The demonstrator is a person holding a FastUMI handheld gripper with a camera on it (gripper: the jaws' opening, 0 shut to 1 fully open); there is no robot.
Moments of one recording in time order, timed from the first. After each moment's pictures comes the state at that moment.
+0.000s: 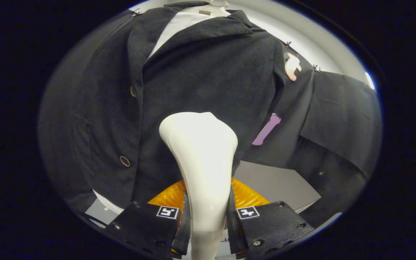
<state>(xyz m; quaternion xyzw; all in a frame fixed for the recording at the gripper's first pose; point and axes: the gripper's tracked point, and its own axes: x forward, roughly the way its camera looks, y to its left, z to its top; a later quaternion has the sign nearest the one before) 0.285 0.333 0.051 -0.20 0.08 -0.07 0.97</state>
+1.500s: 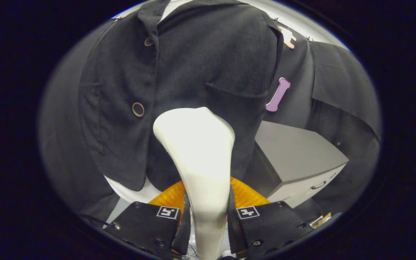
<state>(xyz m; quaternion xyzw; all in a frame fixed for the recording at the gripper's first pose) 0.284 0.338 -0.047 -0.11 0.17 -0.03 0.98</state>
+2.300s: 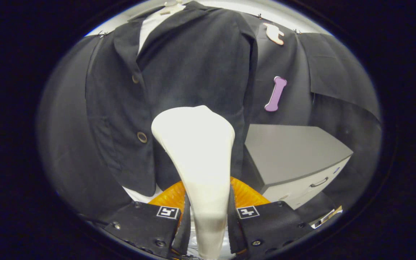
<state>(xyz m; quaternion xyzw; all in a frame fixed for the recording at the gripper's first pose) 0.240 0.333 0.035 -0.04 0.13 0.01 0.99</state>
